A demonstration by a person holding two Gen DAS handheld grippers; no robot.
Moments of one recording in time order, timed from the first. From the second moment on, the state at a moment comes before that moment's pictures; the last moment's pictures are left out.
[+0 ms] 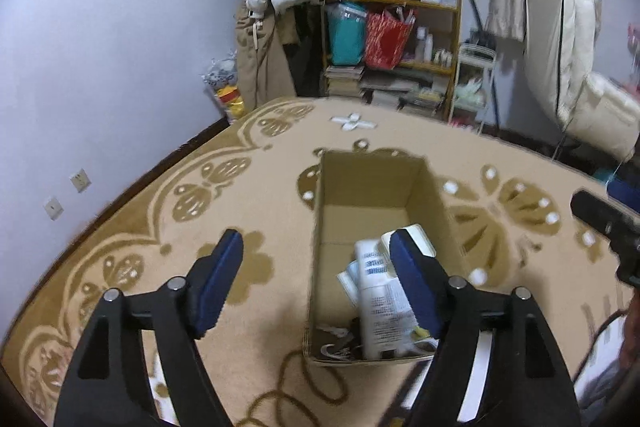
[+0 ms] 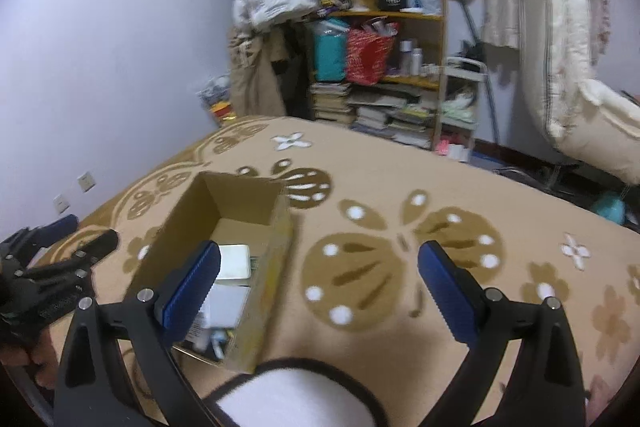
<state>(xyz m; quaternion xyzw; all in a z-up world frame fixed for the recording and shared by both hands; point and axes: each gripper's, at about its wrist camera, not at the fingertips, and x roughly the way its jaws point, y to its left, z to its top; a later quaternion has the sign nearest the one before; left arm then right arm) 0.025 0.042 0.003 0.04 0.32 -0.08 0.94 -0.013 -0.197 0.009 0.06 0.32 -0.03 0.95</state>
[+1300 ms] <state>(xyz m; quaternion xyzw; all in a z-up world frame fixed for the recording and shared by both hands) -0.092 -0.007 0.059 0.09 0.24 -0.12 0.96 -0.147 -0.259 0.041 0.10 0.26 -0.10 0.96</state>
